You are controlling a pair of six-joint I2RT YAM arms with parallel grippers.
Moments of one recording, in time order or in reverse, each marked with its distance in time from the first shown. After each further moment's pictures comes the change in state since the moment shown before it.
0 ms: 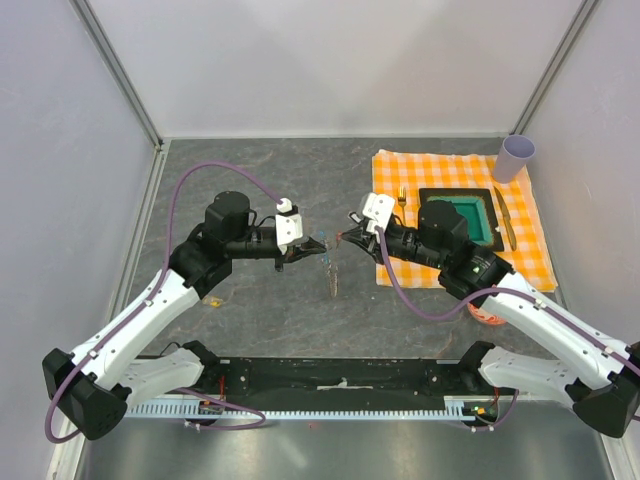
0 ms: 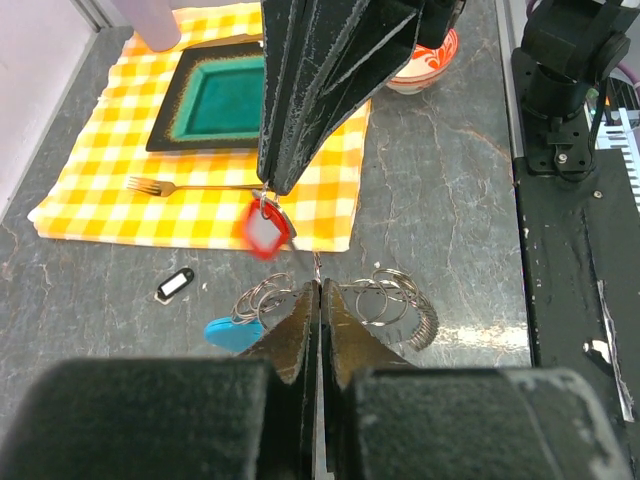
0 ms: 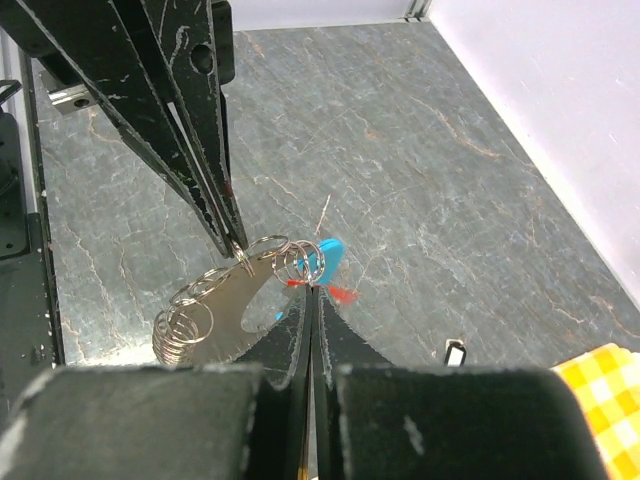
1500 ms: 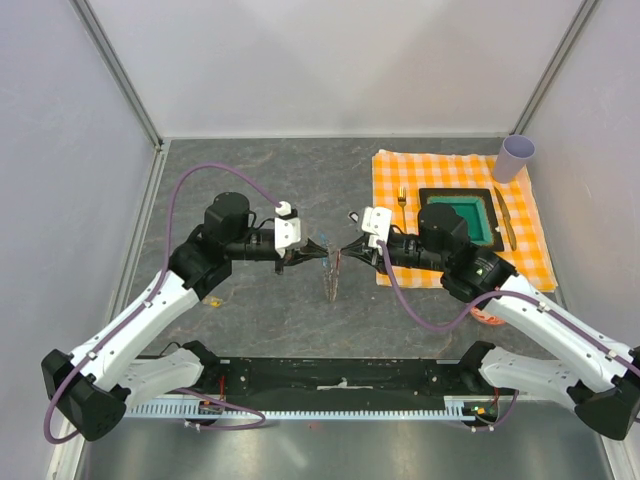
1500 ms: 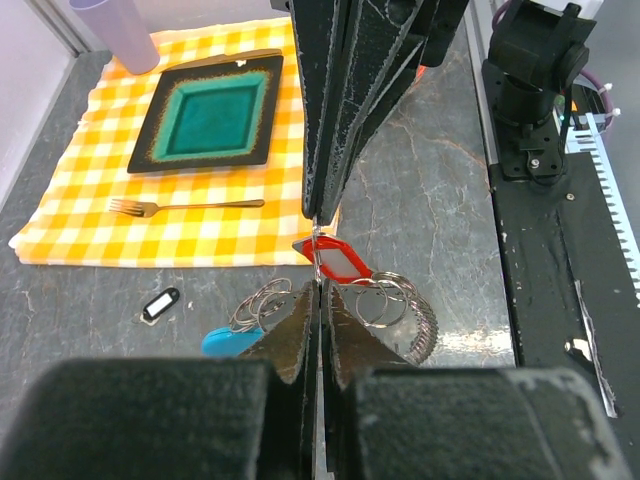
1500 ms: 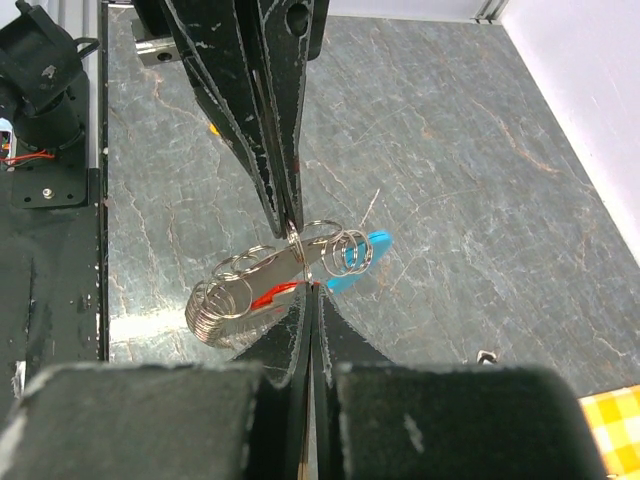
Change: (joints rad) left arm -0.005 -0.008 -0.004 0.013 0.052 0.000; right arm 0.000 -0.018 -0.002 -0.082 -0.135 -0.068
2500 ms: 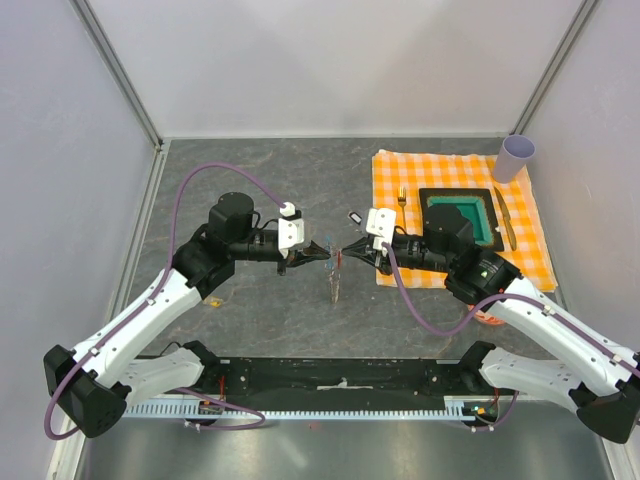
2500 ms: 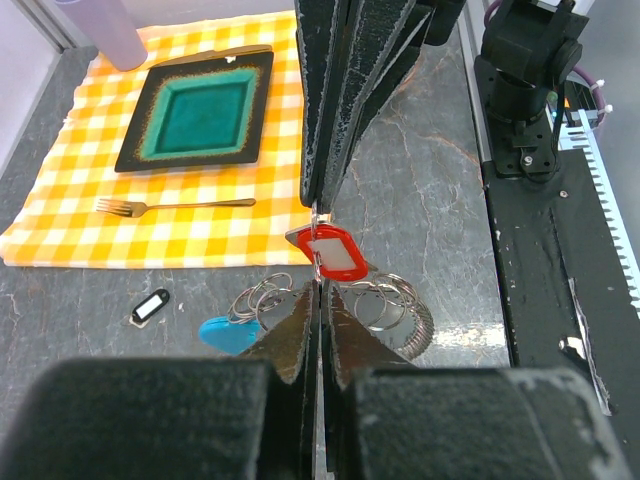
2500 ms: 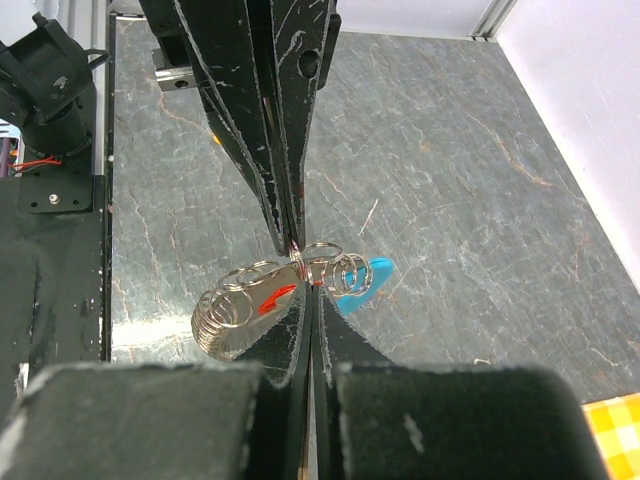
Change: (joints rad) left arm -0.018 0.018 0.000 0.000 0.001 0.000; right arm 0.000 -0.027 0.000 0.003 -0.013 -0.003
